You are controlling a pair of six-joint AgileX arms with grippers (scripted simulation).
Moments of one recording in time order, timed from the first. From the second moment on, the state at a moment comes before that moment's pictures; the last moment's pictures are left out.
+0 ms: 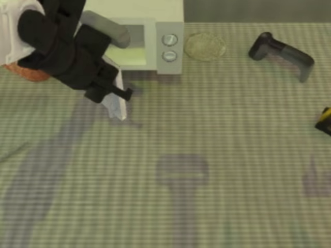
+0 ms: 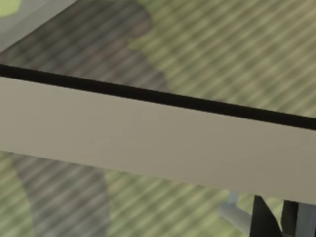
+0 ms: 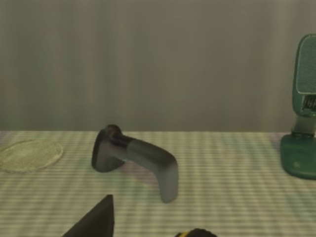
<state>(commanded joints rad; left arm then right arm) -0.36 1.70 1.29 -0.65 0.15 0.26 0.00 0.00 0.00 0.00 0.00 0.00</state>
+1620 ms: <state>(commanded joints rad) -0.29 1.66 1.25 -0.69 0.24 0.44 0.00 0.00 0.00 0.00 0.00 0.00</state>
